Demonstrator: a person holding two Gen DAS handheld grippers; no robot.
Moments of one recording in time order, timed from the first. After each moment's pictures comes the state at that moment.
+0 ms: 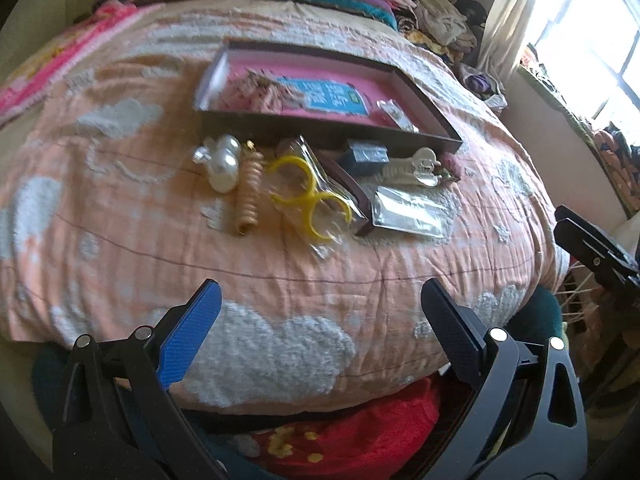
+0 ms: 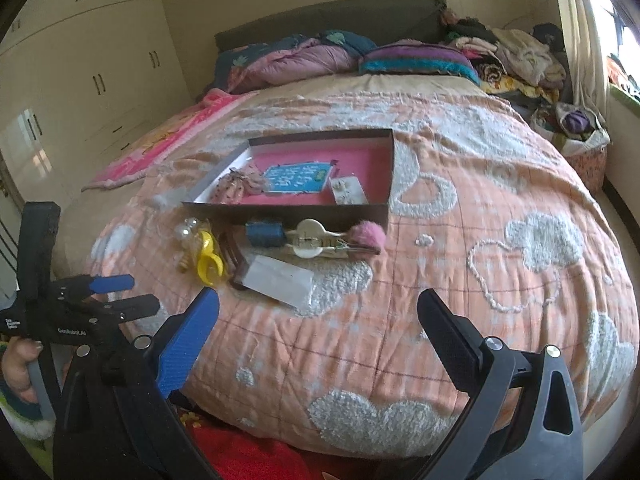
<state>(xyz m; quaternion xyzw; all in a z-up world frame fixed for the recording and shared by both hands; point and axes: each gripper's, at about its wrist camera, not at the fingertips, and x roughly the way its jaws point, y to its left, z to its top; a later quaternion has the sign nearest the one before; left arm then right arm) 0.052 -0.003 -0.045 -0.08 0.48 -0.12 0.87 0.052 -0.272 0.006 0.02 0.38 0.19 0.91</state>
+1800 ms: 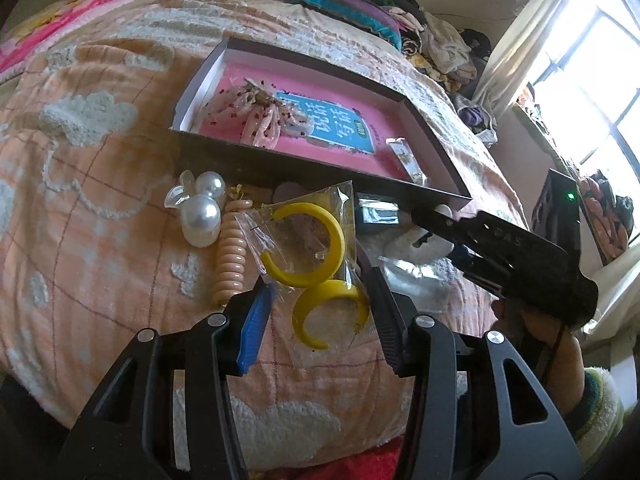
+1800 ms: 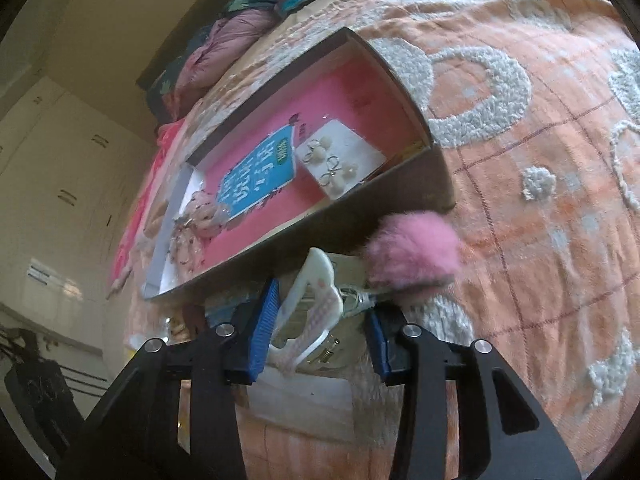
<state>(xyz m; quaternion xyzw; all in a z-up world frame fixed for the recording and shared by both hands) 0.100 0.013 -0.049 -0.16 0.46 -0.14 0.86 0.175 -0.252 -0.073 0.28 0.47 0.16 0.82</state>
